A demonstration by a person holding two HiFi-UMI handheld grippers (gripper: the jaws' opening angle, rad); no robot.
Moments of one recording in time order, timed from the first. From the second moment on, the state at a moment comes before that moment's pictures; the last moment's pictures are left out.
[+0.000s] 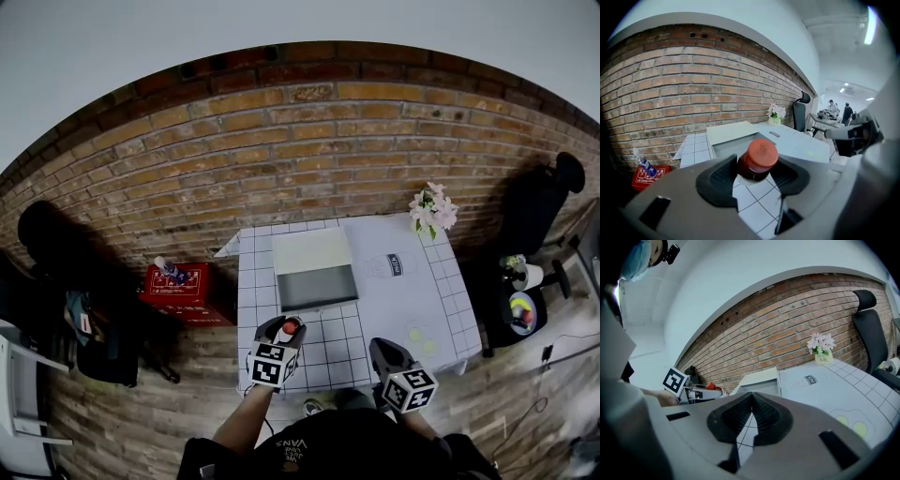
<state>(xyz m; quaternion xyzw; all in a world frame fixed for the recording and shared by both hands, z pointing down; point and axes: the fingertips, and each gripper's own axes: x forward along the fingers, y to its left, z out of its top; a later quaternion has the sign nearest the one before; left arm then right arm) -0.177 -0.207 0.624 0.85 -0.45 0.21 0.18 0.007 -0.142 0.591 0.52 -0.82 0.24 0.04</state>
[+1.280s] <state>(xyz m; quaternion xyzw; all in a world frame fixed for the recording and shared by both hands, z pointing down) -0.137 -0.077 0.597 0.81 -0.53 0.16 0.18 0.037 -0.075 0.584 0.42 -0.88 0.23 0.08</state>
